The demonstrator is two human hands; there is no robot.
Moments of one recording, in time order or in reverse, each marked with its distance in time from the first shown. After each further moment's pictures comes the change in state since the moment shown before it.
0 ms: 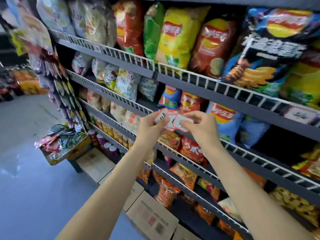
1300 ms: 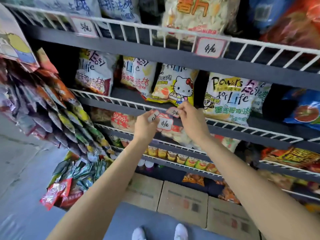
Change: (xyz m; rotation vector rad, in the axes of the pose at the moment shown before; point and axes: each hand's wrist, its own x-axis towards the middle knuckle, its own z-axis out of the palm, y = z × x) left_hand 0.422 -0.093 -0.460 0.443 -0.182 -0.332; right_hand 0.280 -0.024 0.527 -0.629 0.073 0.062
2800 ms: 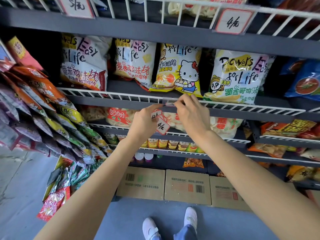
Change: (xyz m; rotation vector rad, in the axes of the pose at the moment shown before) left_hand 0.020 -0.017 -0.050 0.518 -0.250 0.422; right_hand -0.011 -0.021 0.050 -0.679 0.177 -0.192
